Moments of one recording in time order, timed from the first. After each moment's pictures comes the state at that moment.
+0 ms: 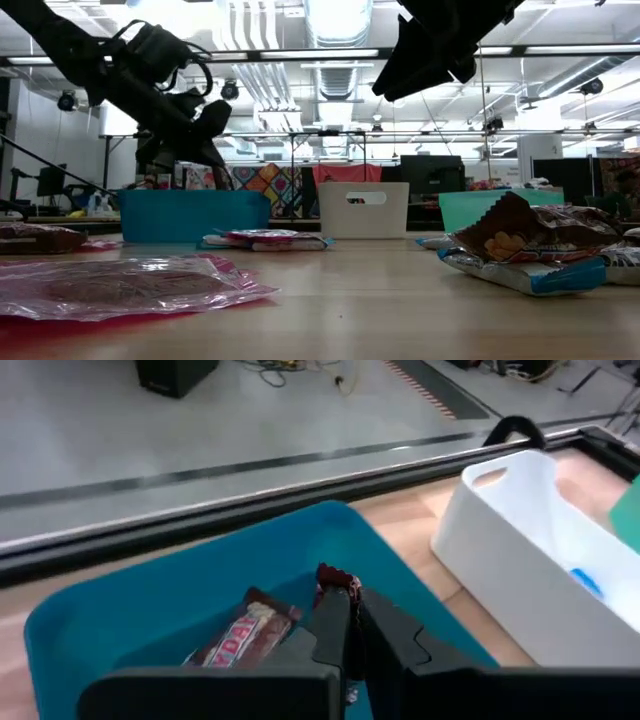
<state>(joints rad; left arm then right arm) 0.46 1.12 0.42 0.21 -0.42 -0.47 0.29 1.48 1.01 -0.31 0.68 0.46</state>
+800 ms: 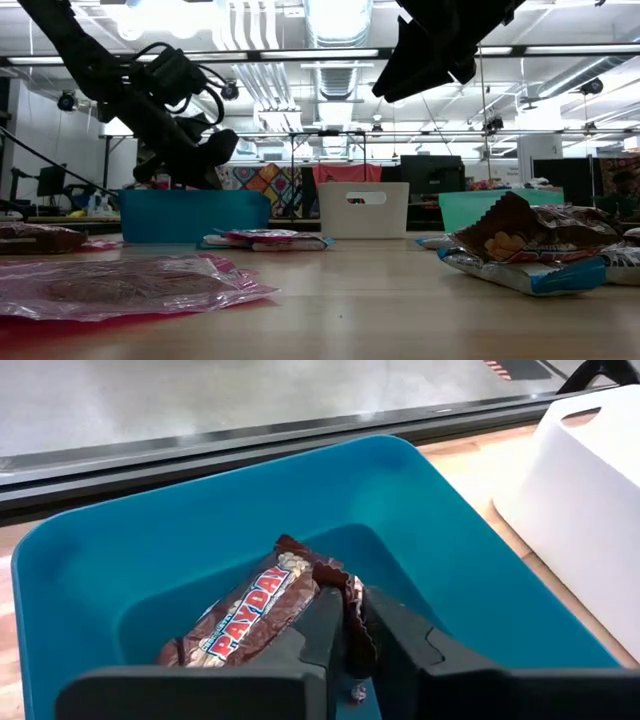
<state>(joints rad) 0.46 1.29 0.43 0.23 -0.47 -0.54 0.29 1.49 1.01 -0.31 0.68 0.46</state>
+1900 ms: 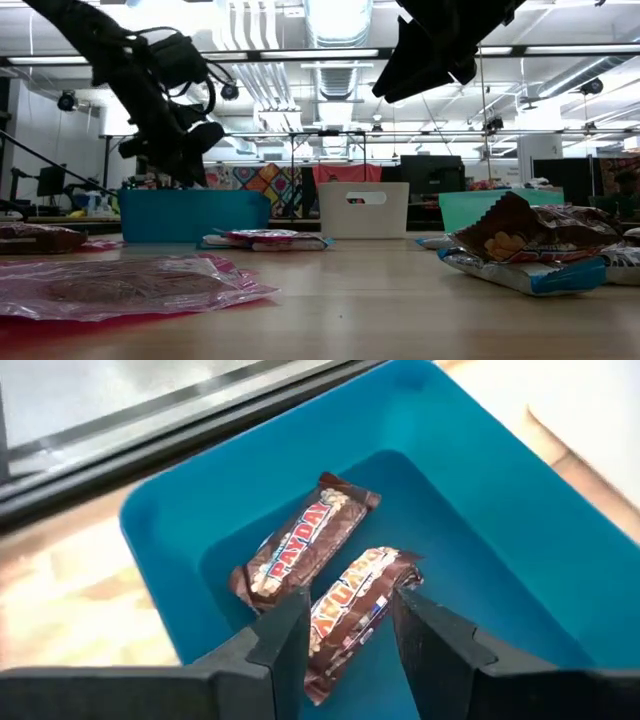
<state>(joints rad) 0.46 1.16 0.59 -0.32 -0.43 -0.46 0.29 1.49 1.01 -0.31 0.68 0.47</state>
